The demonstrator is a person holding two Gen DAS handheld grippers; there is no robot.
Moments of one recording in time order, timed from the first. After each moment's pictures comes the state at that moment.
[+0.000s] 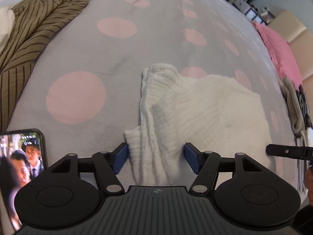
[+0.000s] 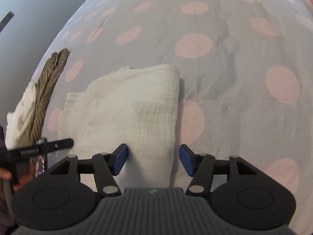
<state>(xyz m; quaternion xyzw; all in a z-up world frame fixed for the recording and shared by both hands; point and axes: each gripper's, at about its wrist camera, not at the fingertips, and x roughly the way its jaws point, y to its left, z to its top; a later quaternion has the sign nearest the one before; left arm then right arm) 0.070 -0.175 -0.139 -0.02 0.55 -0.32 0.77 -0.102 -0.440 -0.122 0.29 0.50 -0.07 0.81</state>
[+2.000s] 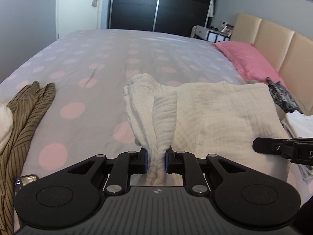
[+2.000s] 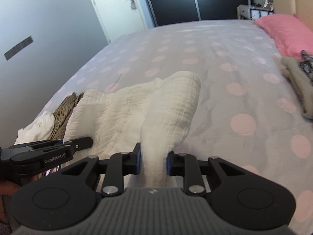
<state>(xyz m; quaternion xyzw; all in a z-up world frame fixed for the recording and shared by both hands) -0.058 -0.244 -0.024 0.07 0.35 -0.38 0.85 -0.221 -0.381 -0.021 0.19 0.32 -0.15 0.92</state>
